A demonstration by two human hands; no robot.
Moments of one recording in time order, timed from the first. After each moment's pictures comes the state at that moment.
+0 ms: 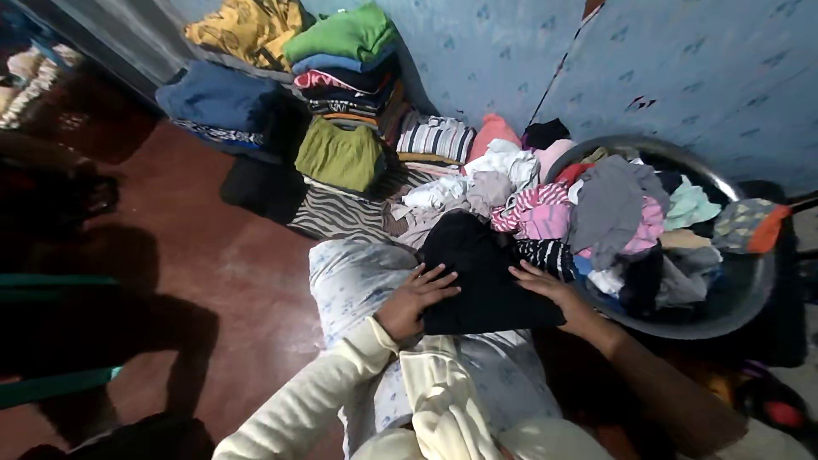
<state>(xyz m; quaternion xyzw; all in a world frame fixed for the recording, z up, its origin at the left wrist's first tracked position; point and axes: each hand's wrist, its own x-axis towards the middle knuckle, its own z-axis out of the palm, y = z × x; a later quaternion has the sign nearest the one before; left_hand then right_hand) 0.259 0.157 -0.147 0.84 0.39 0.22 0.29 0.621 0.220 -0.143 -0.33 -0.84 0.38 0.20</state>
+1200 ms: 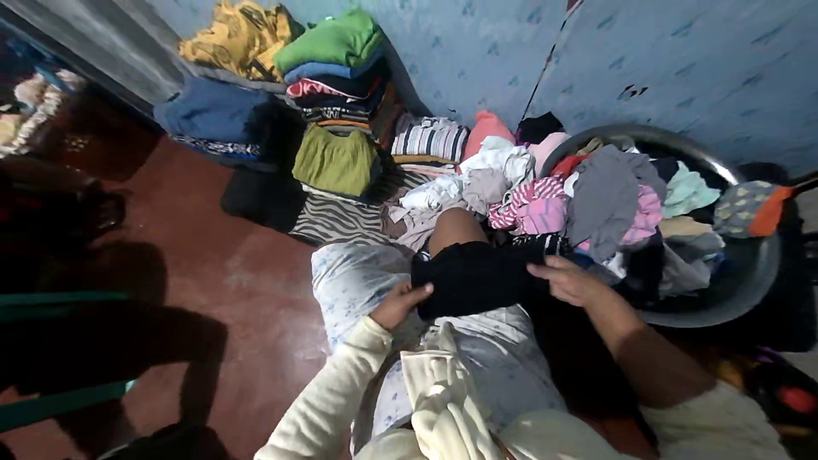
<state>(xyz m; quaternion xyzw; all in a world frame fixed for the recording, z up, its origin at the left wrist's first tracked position) 0.269 0.150 -0.123 0.40 0.49 0.39 0.67 0.606 0.241 -0.113 -0.48 -0.53 0.67 0.20</state>
